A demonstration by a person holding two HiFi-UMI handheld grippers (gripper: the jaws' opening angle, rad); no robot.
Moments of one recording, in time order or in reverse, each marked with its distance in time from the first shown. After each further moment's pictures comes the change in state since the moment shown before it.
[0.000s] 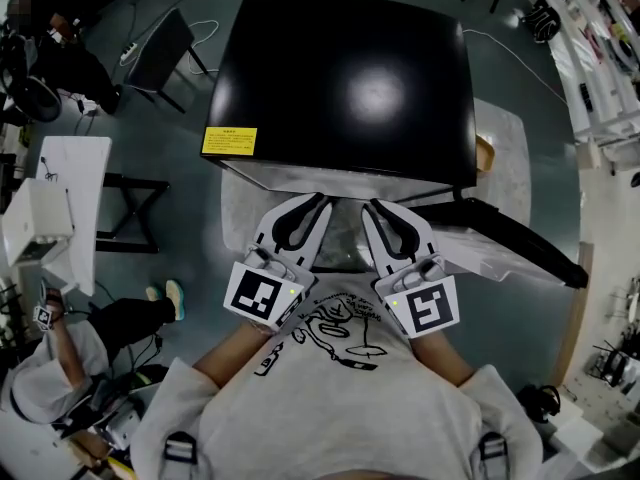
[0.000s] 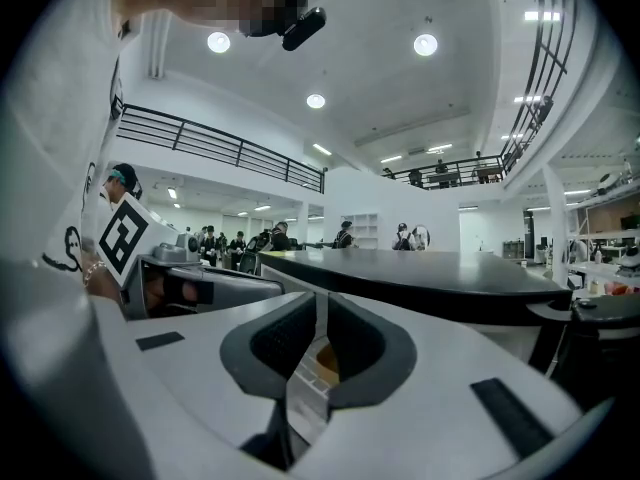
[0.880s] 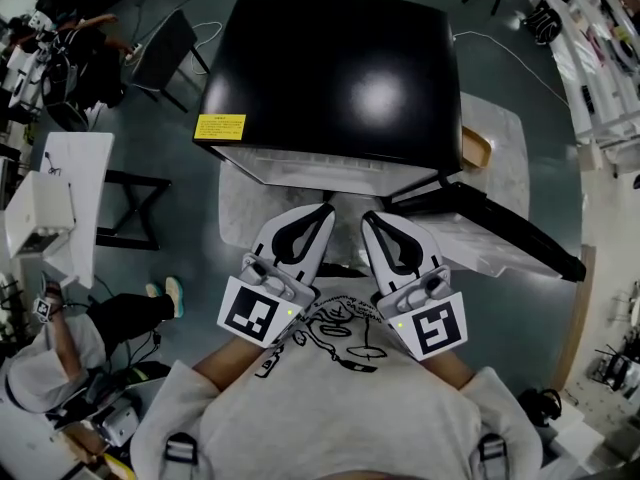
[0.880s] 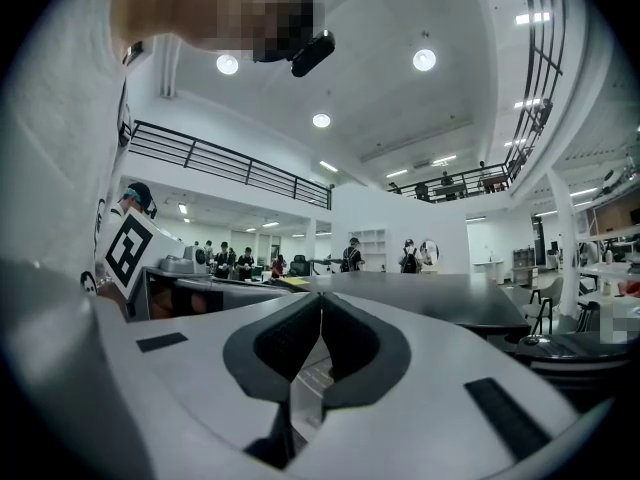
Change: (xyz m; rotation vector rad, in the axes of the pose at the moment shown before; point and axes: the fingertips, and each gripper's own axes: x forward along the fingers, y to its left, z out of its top) left arm -0.018 -0.056 0.032 0.034 -0.075 -0.032; right arm -0.048 0.015 0.037 0.012 -0.095 0.050
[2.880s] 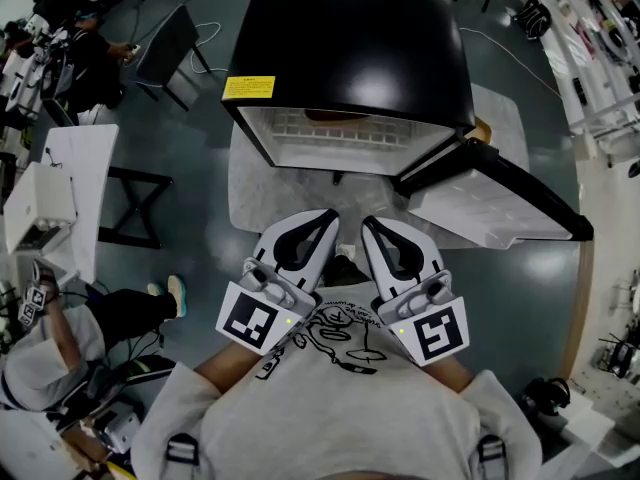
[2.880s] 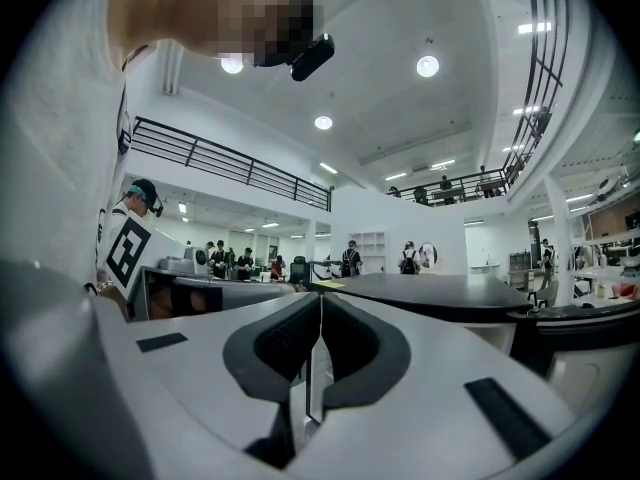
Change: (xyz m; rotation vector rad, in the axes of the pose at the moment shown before) left arm -0.090 -0.031 0.013 -0.039 -0.077 -0.064; right arm -0.034 0.092 0.007 -0.010 -0.007 -0.022
